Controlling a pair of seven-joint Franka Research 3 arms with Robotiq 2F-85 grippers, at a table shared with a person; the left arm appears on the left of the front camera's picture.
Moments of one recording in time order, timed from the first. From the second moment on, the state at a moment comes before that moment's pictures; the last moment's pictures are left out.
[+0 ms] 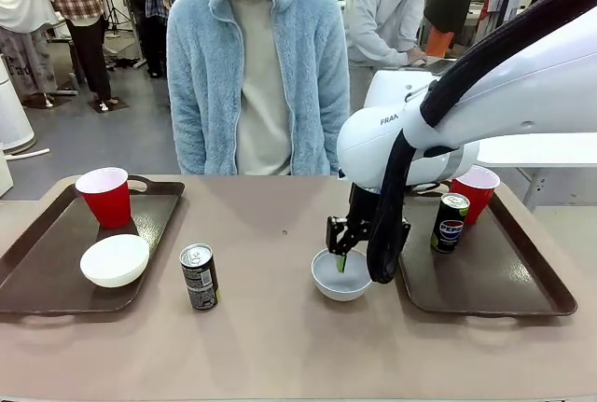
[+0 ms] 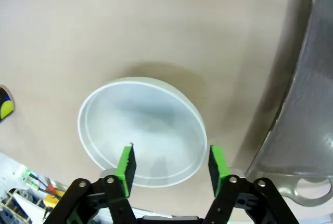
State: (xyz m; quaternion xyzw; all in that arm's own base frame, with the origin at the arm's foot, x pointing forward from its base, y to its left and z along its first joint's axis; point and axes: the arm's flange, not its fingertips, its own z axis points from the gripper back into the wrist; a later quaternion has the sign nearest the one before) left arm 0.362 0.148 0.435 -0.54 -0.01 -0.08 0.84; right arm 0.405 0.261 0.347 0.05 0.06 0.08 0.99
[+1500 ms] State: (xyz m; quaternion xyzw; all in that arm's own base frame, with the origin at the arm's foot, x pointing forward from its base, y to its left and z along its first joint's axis) left arm 0.362 0.148 0.435 -0.54 -0.01 -0.08 0.84; right arm 0.344 0.179 0.483 0.03 0.04 0.09 0.99
